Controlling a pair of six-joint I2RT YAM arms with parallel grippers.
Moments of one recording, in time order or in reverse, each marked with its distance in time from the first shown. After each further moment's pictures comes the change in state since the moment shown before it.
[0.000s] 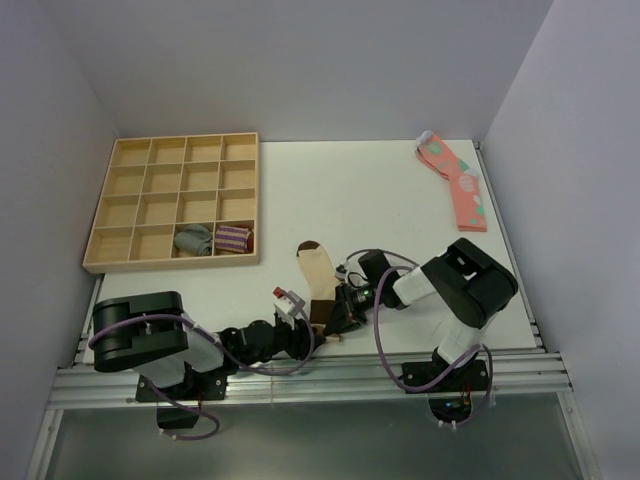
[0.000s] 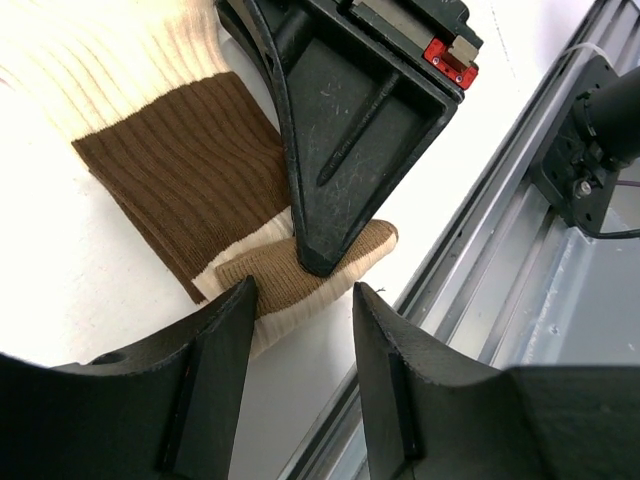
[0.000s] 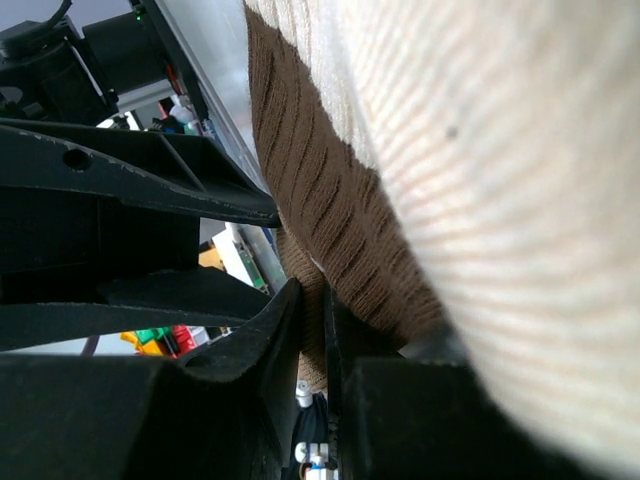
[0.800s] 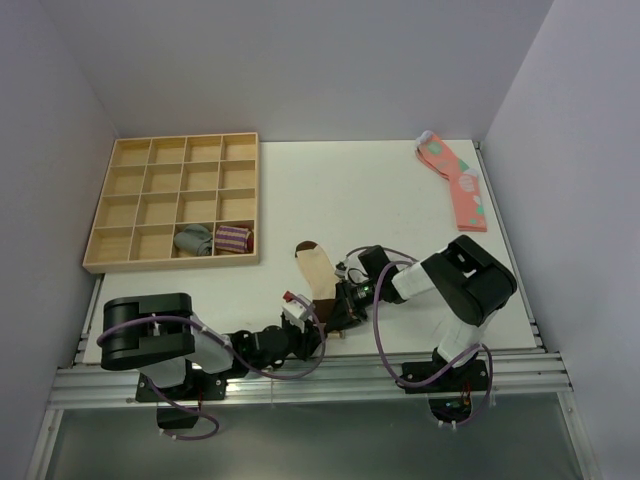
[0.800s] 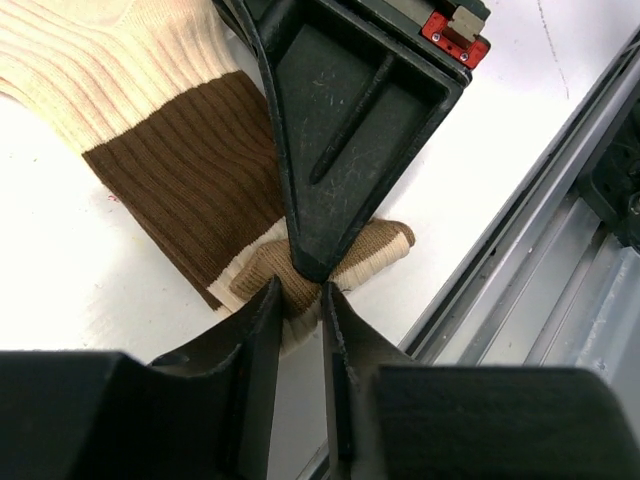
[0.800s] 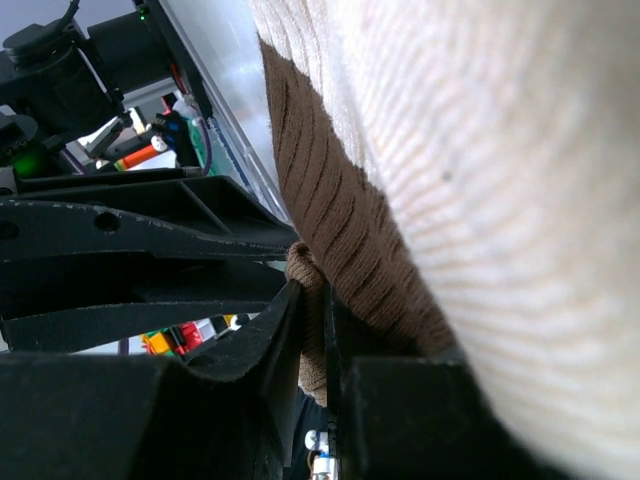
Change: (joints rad) left arm -0.079 0.046 0.082 -0.088 -0.156 0.031; right arm -0.019 0.015 0.052 -0.094 -0.026 -0.043
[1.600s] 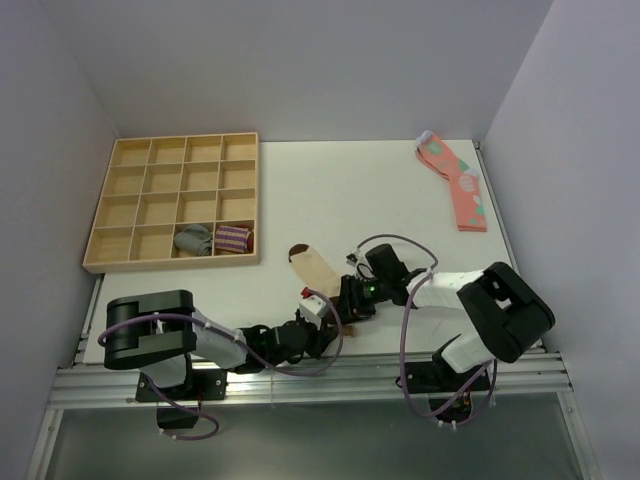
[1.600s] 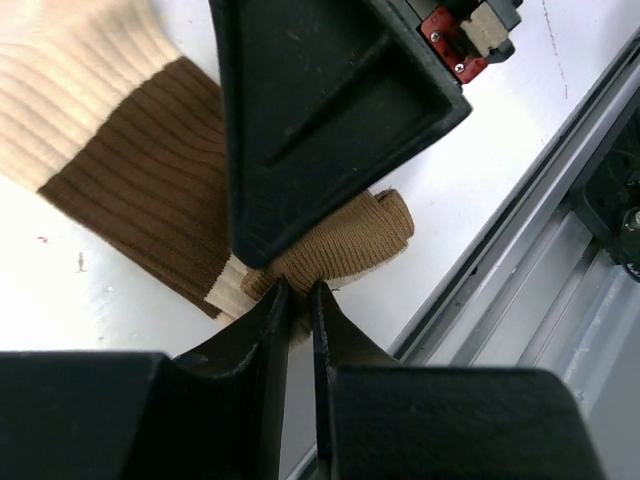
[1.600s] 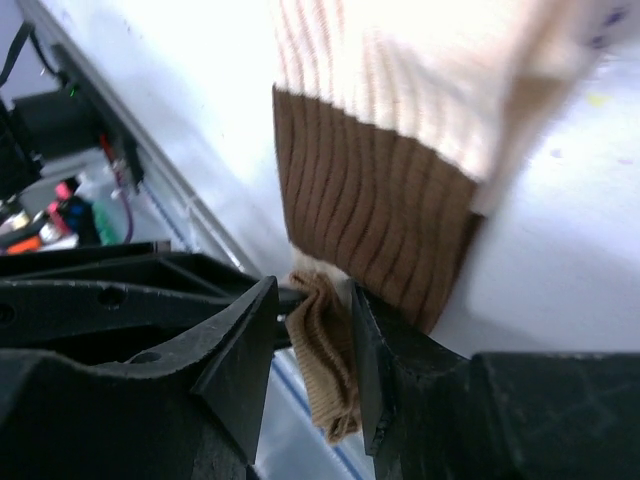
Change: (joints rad) left arm -0.008 0.017 0.153 -0.214 0.014 -0.021; right arm 0.005 -0.266 -0.040 -0.166 0.303 -0.088
